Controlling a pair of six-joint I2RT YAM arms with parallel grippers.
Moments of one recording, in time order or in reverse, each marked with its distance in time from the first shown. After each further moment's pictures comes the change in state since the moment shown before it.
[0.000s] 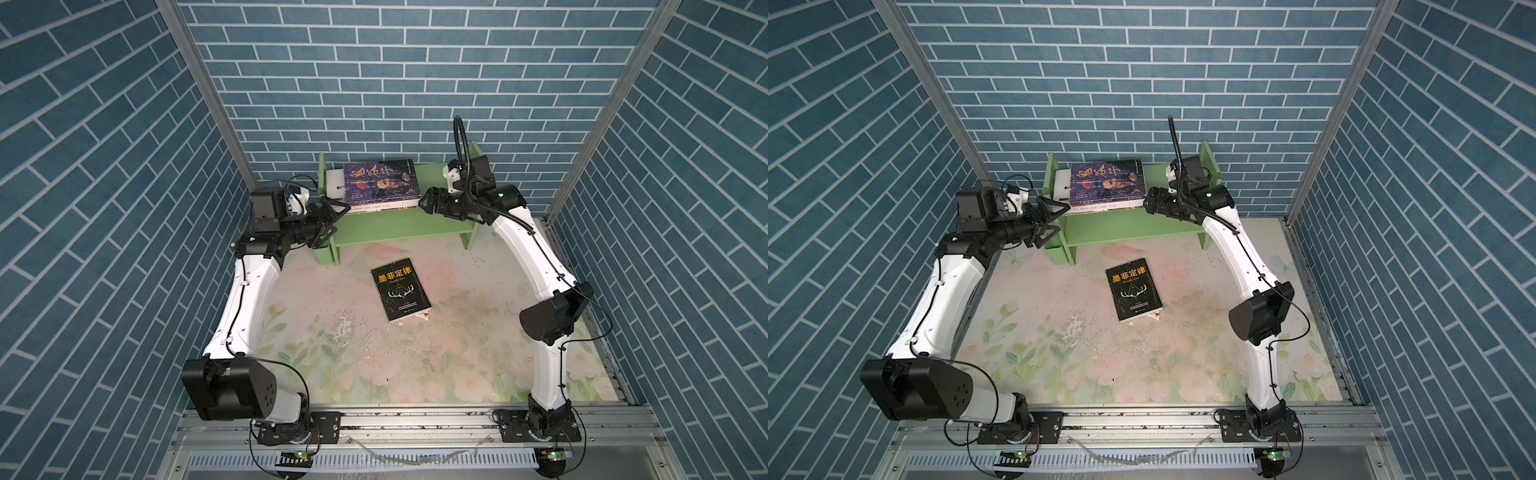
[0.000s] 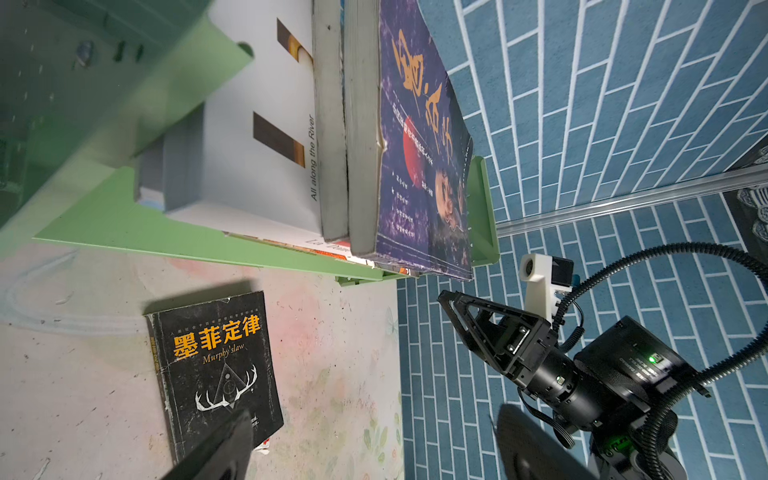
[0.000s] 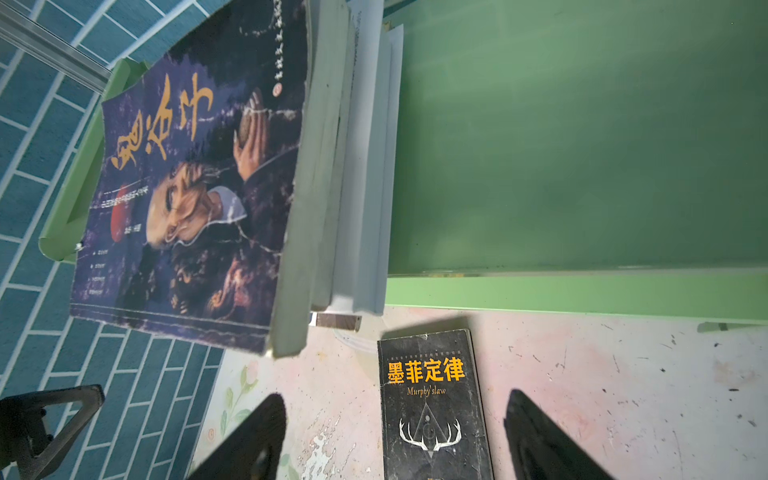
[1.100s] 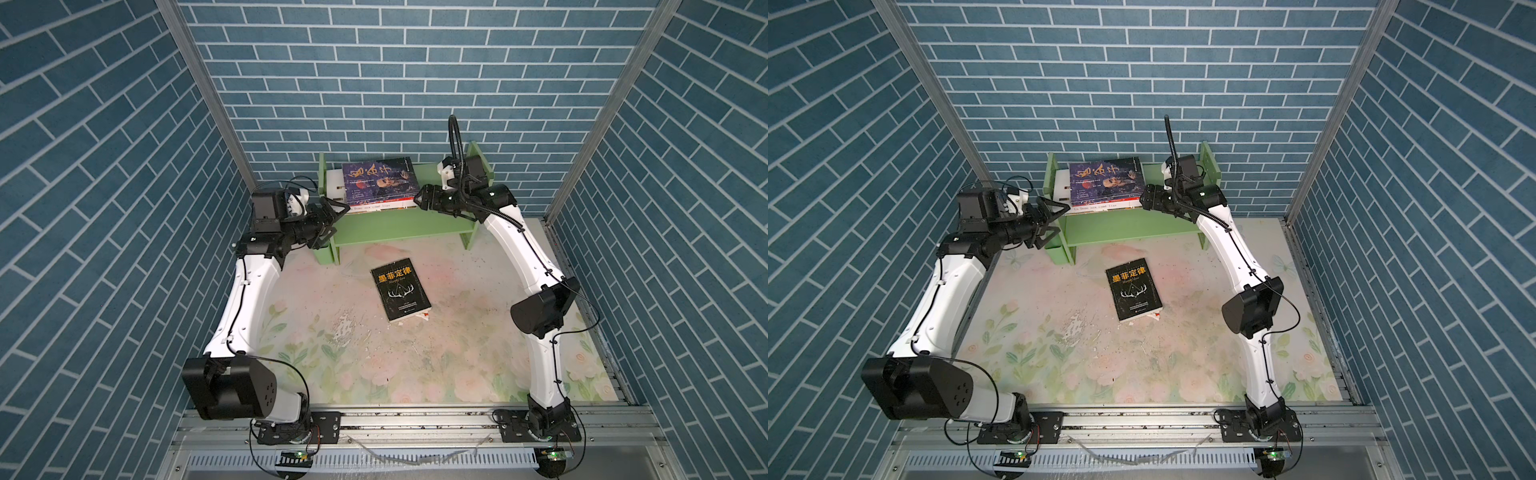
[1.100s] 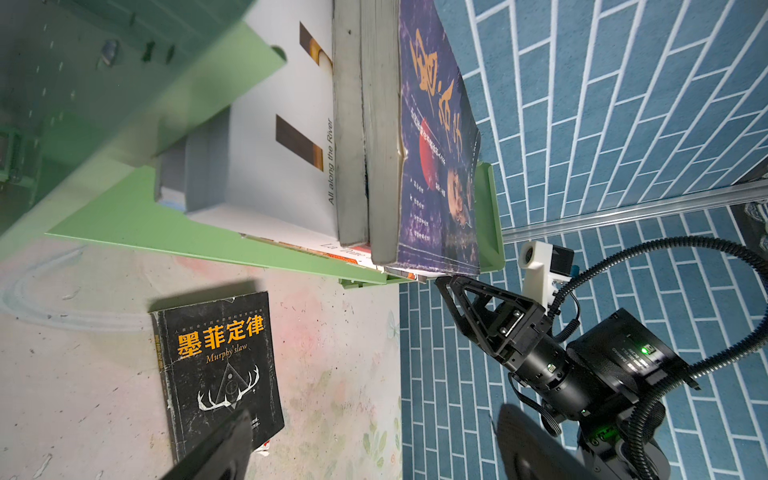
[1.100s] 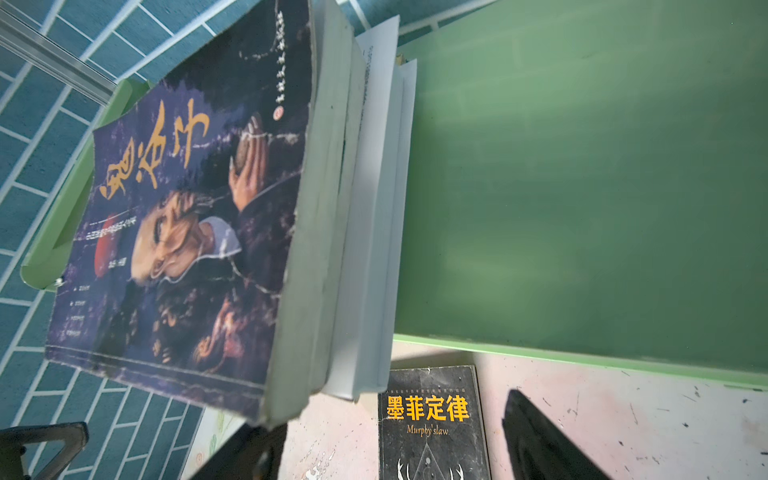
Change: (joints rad) left arm 0.000 0.003 -0.014 0.006 -0.016 -0.016; right arm 0.000 0.097 0.092 0.053 -0.003 -0.017
